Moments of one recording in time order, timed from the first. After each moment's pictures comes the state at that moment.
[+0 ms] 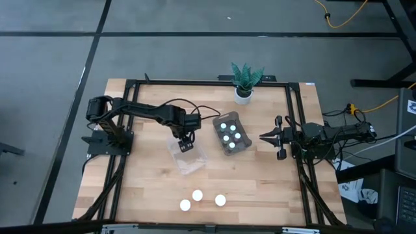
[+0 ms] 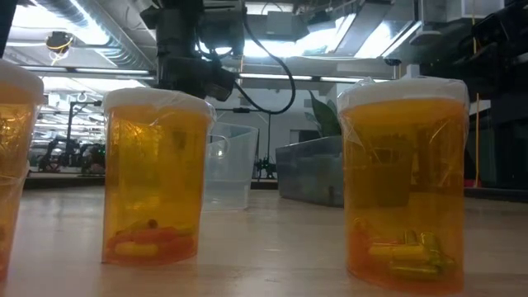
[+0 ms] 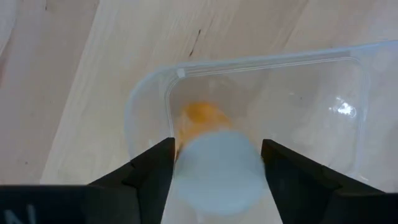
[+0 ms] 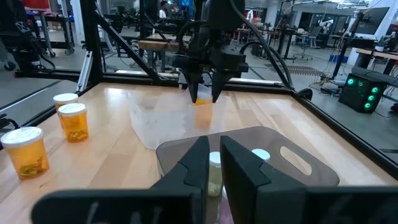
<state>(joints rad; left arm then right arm) 0.09 1.67 1.17 -0.89 0.05 -0.38 0.16 0.07 0.02 0.00 0.16 -0.06</state>
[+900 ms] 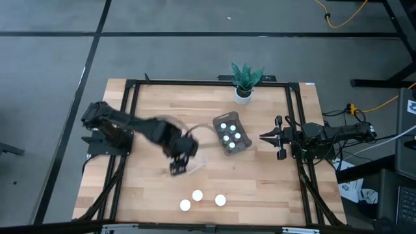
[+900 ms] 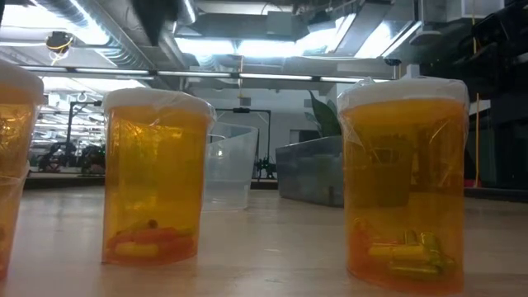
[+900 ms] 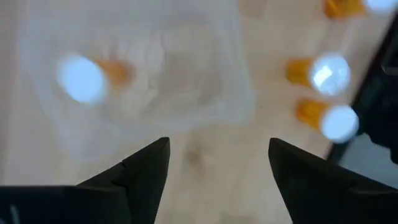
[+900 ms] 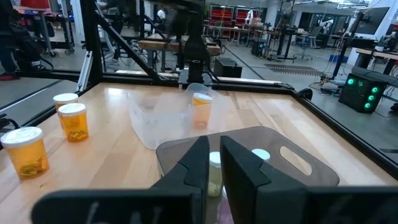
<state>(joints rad) -0.26 1.66 1.63 -1.33 0.04 -0.61 0.16 0.07 0.02 0.00 0.16 -0.06</state>
